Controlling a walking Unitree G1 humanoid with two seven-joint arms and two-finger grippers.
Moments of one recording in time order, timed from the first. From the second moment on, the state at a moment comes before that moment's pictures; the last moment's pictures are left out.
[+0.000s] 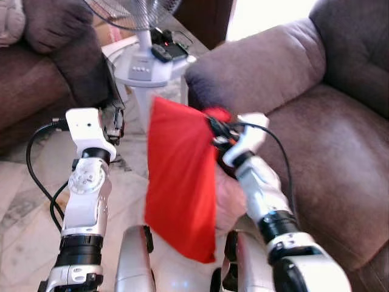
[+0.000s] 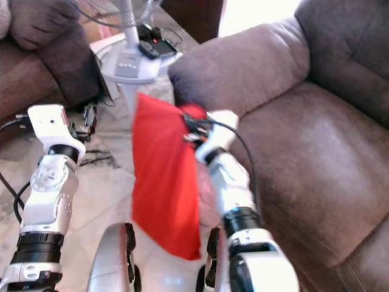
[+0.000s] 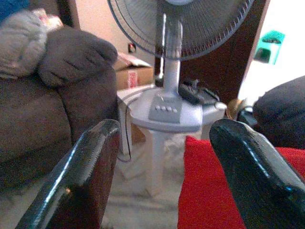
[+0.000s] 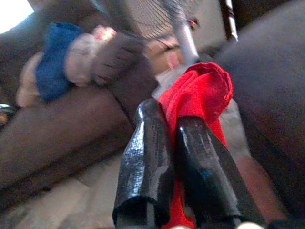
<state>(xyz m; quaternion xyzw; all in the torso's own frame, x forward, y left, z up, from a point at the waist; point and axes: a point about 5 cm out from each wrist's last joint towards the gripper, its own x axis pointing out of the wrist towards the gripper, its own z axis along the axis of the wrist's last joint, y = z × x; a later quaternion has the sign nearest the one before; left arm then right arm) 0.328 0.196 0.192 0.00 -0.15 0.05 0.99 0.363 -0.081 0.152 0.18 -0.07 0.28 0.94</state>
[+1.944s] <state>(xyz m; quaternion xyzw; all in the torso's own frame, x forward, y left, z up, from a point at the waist) 0.305 0.194 0.139 -0.04 -0.09 0.05 0.99 0.330 -0.140 0.104 0.11 0.02 0.13 0.99</state>
